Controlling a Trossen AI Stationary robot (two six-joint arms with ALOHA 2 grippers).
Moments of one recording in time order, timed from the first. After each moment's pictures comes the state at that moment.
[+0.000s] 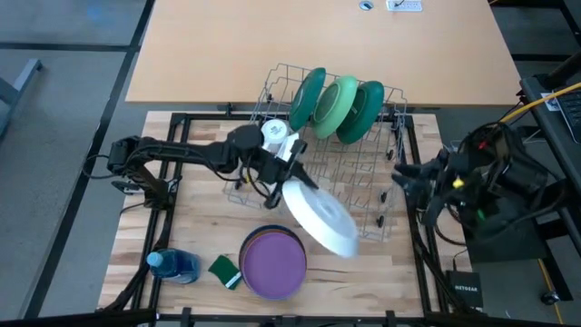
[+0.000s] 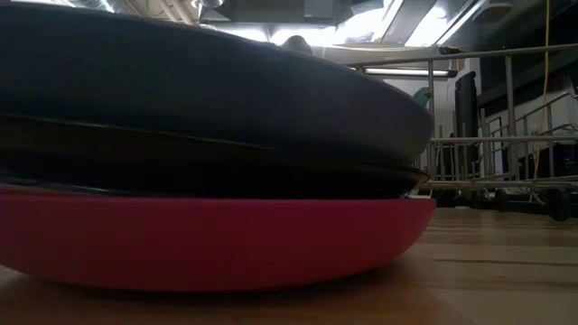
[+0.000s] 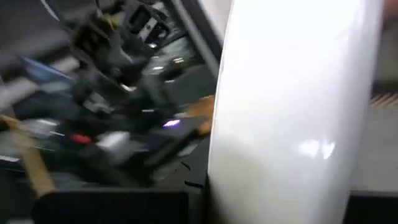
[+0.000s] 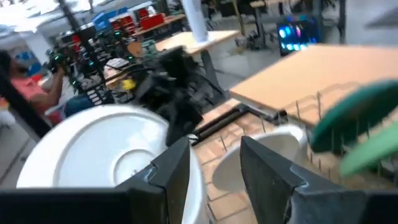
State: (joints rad) left arm 0.06 1.62 1.33 0.45 0.58 0.52; right arm 1.03 1.25 1.81 -1.45 1.34 1.28
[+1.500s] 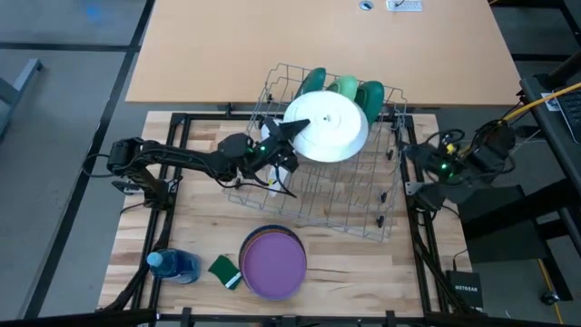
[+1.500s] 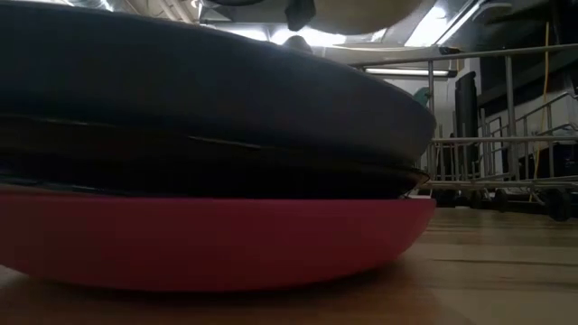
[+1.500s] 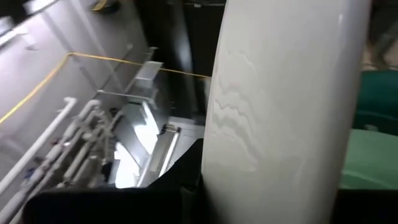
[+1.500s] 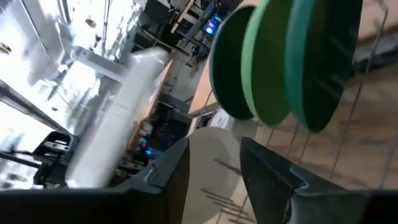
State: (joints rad) left arm 0.02 1.63 1.19 0.81 -0.55 1.68; right arm 0.75 0.55 0.92 -1.22 1.31 1.90
